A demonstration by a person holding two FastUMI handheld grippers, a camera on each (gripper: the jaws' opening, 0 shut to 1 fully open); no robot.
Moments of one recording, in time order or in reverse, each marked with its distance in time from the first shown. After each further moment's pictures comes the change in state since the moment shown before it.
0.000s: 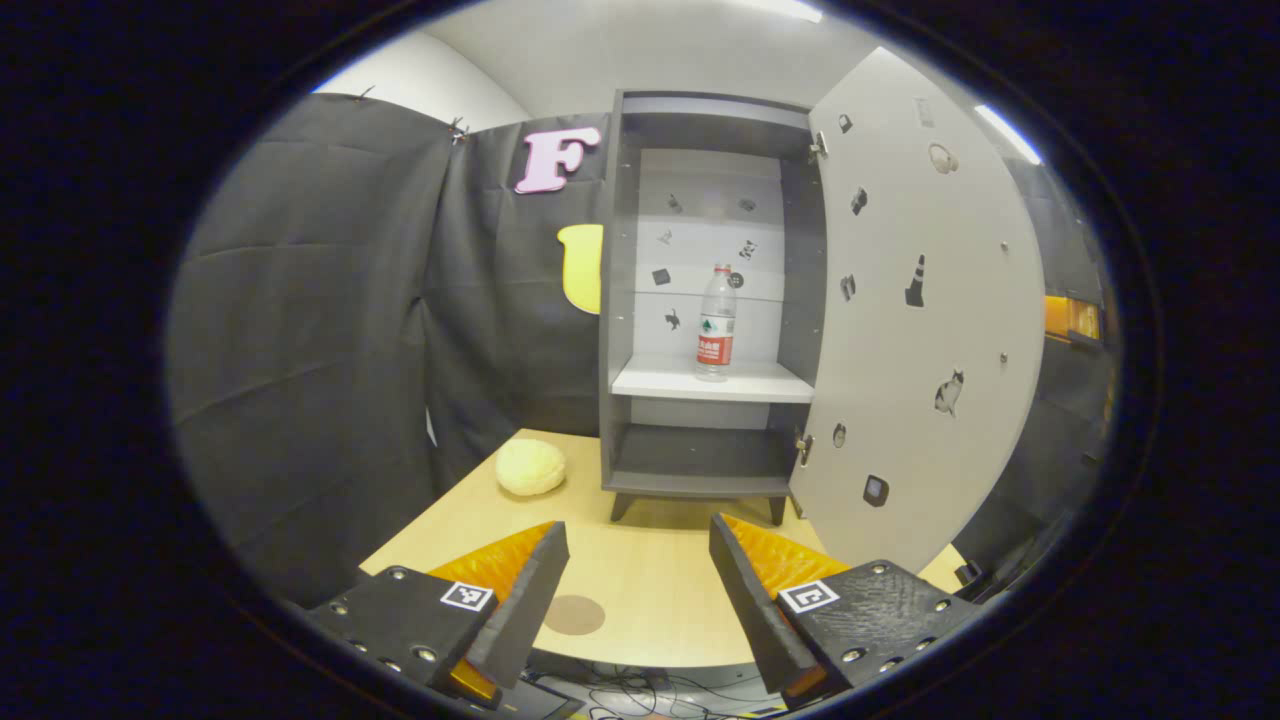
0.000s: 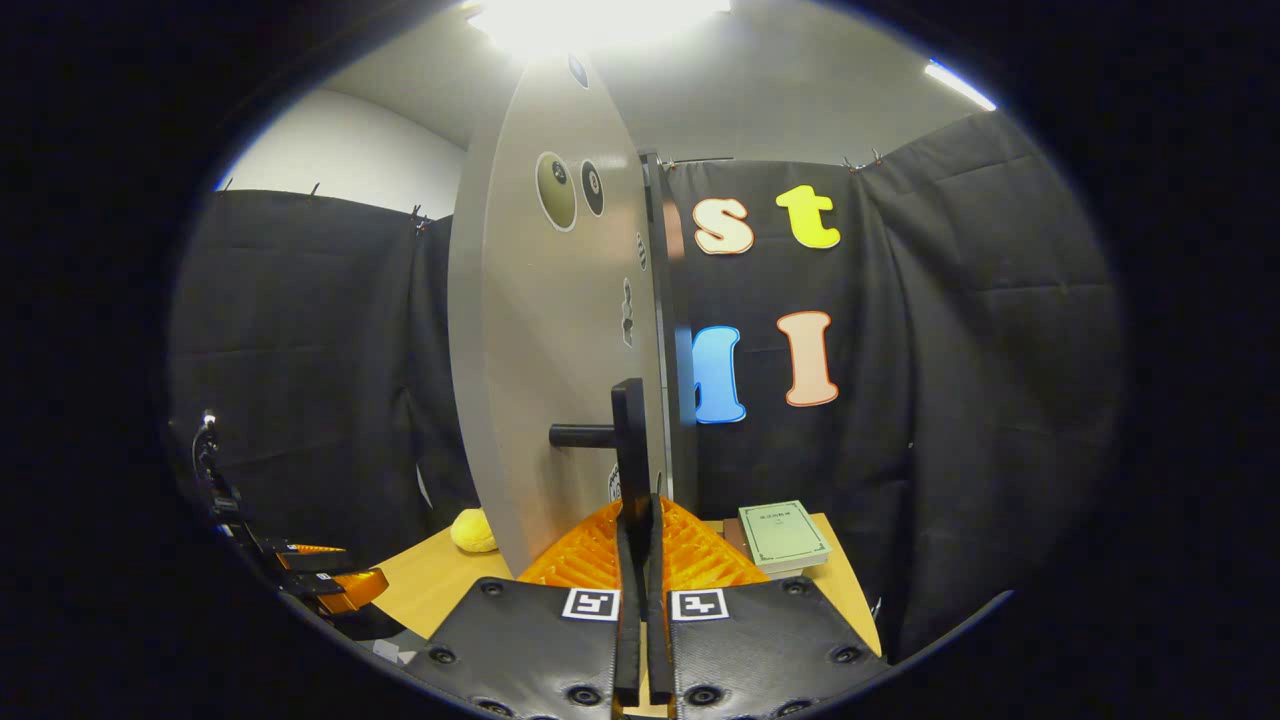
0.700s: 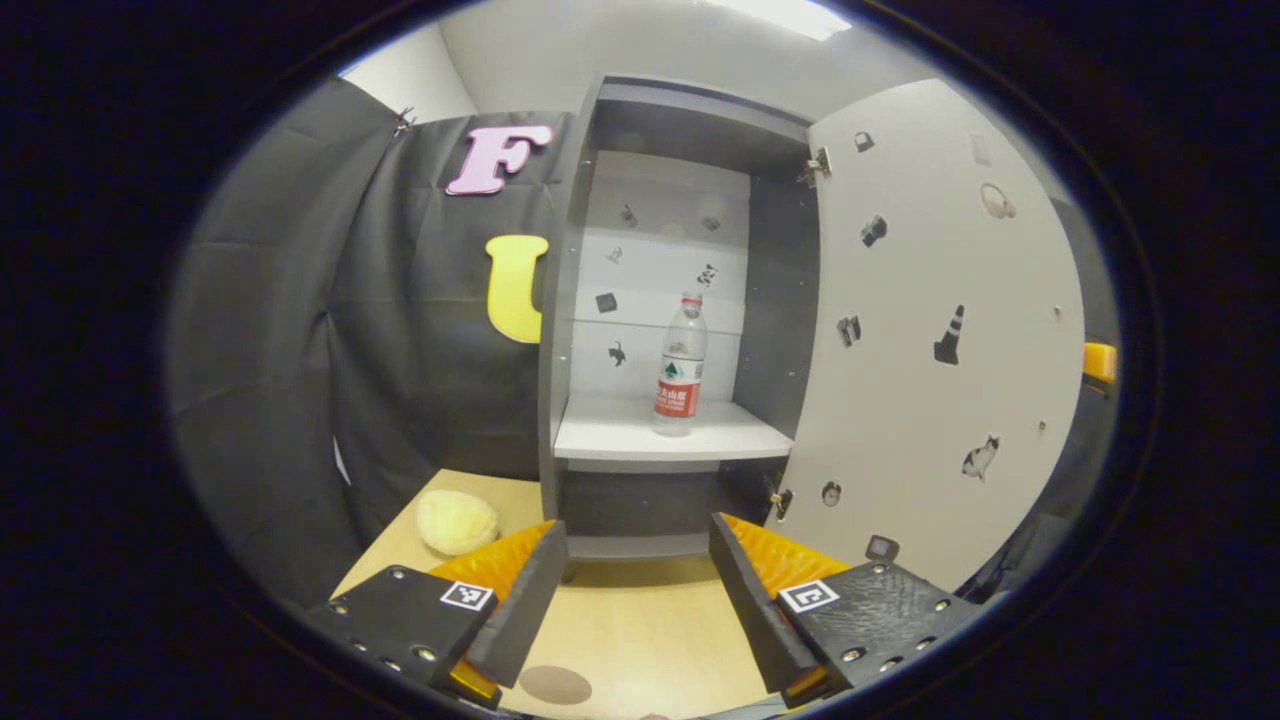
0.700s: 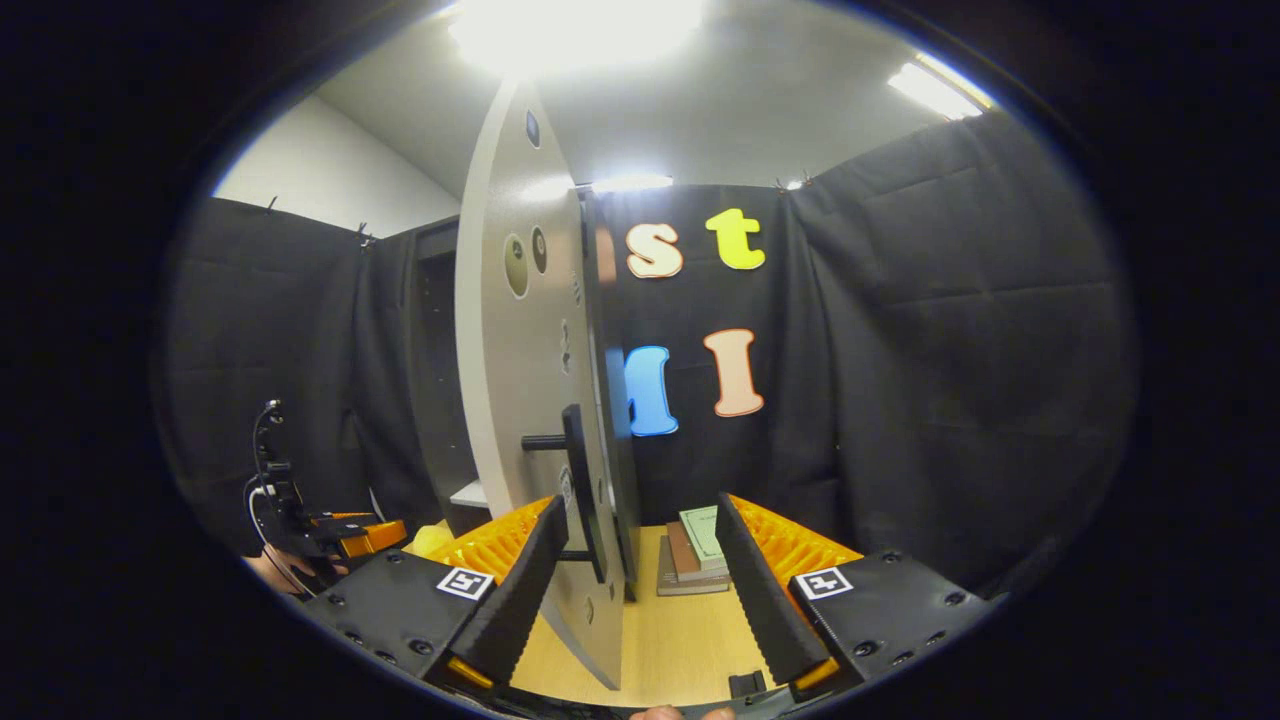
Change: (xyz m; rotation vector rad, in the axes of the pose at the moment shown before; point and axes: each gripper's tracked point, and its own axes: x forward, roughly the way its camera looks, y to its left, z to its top) left arm 0.043 -0.025 0.026 0.002 -0.083 -0.240; right arm -0.070 -0.043 0.011 0.069 -0.040 -0.245
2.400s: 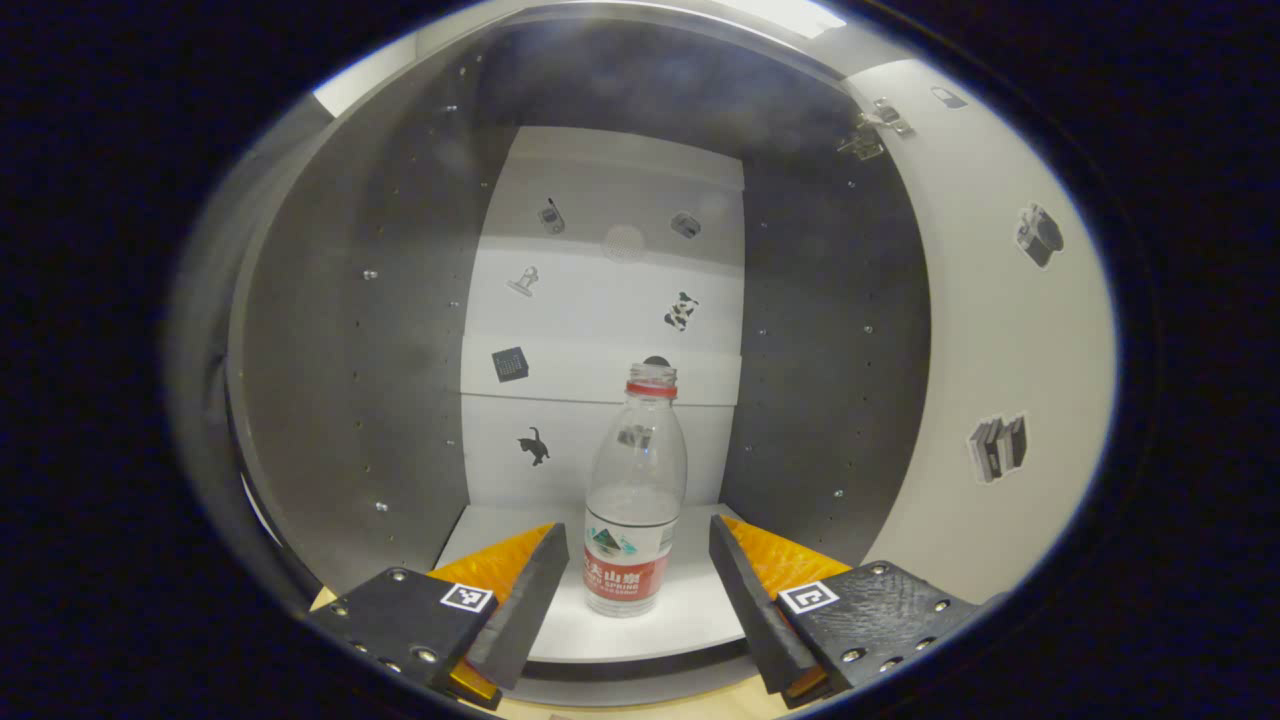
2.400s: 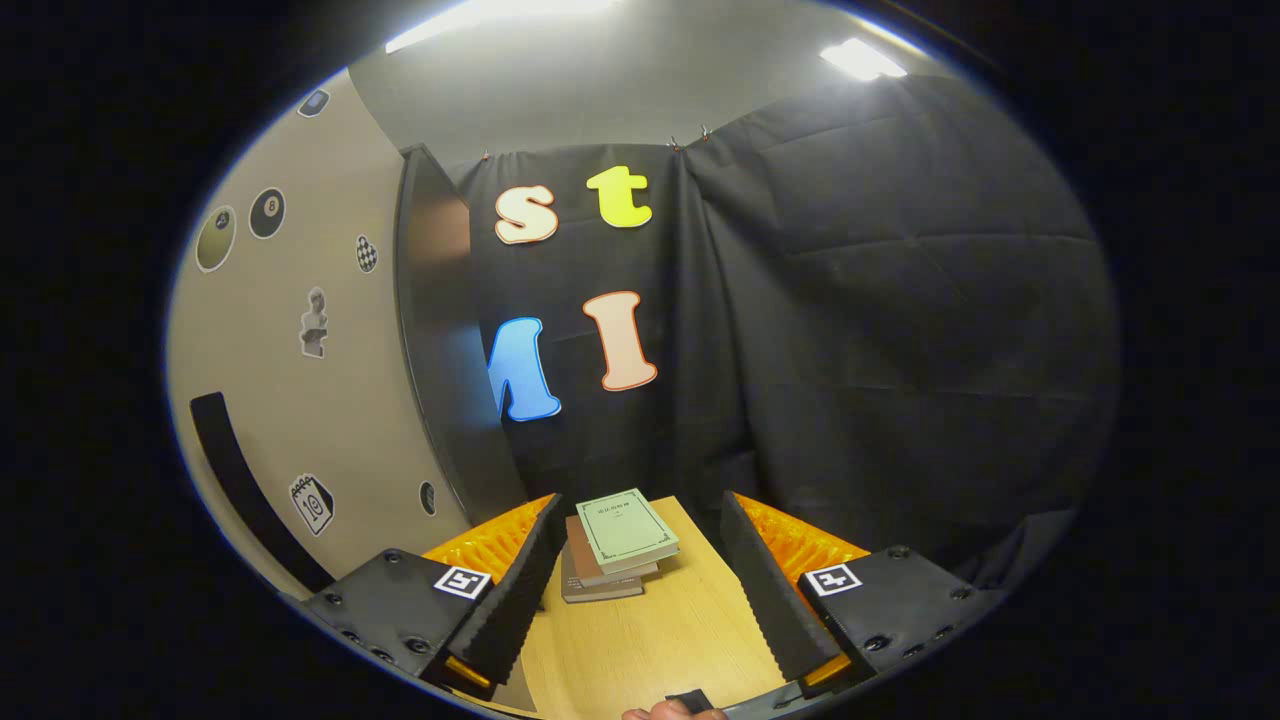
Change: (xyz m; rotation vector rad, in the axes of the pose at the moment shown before) left arm 0.055 -0.005 0.057 0.044 -0.073 -0.081; right arm 0.111 -0.142 -0.029 0.067 0.083 -0.203
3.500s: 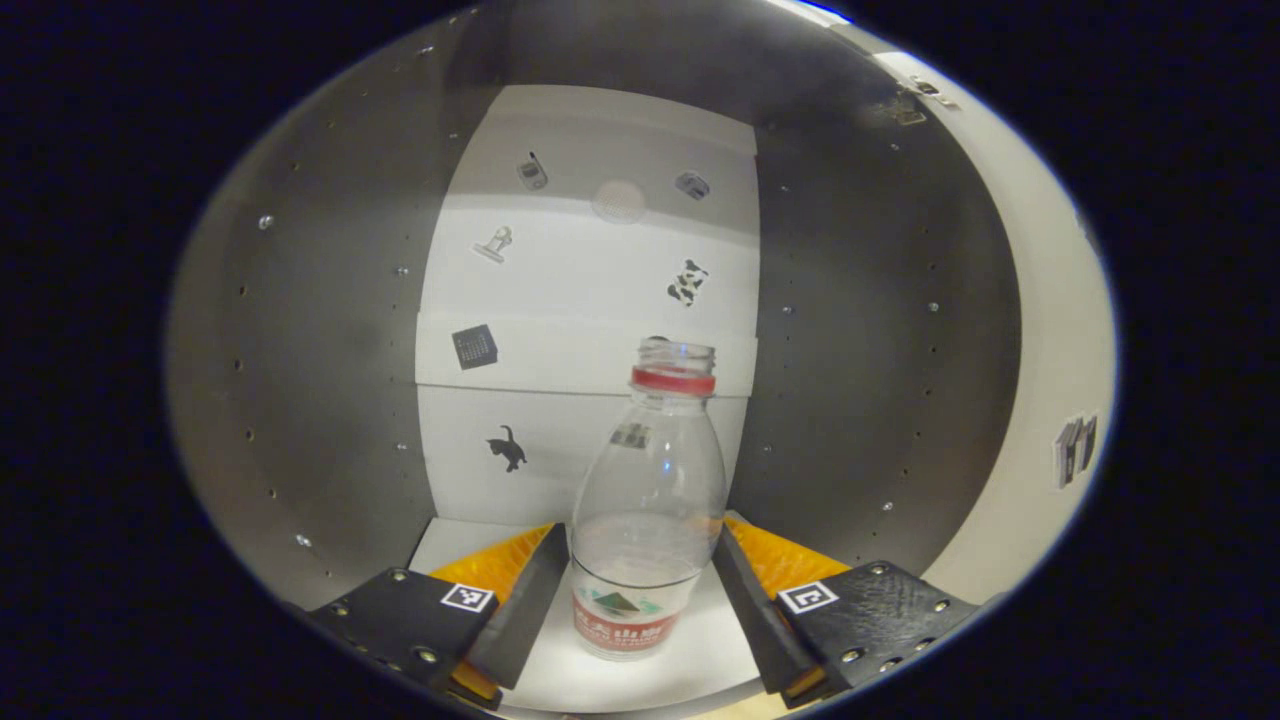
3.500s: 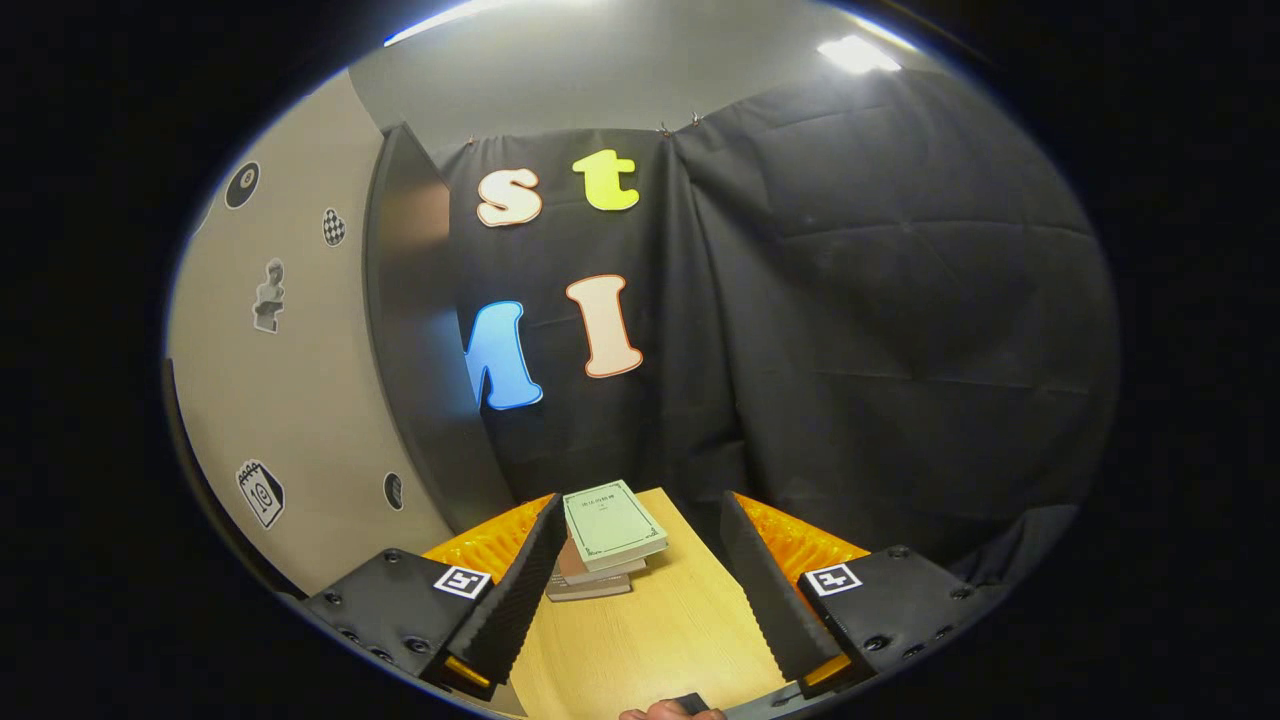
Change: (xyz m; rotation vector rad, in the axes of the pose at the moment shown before) left arm 0.041 0.000 -0.004 -0.018 0.042 -0.065; right arm 0.027 -0.010 -0.019 -0.003 0.029 -0.036
